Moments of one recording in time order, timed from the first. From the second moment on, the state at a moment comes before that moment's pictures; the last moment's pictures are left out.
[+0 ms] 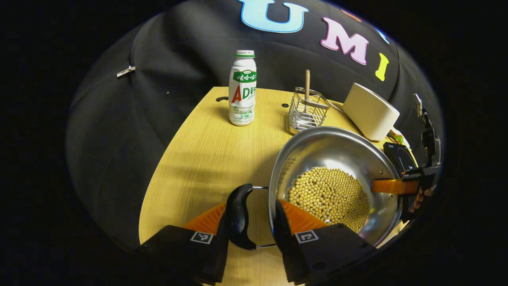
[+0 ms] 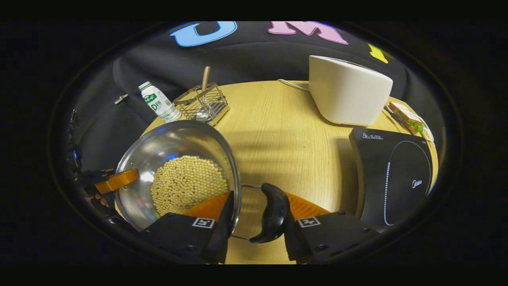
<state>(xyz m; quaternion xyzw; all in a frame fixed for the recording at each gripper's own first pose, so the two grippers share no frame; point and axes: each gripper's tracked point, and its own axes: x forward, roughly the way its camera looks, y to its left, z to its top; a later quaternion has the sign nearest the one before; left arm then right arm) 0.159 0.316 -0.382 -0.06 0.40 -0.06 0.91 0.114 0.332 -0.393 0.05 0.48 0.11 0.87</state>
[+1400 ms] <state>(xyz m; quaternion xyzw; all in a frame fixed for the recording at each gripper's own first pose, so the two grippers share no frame) 0.154 0.088 -0.256 -0.03 0.39 -0.10 0.91 0.104 0.096 -0.277 0.06 0.46 0.07 0.89</state>
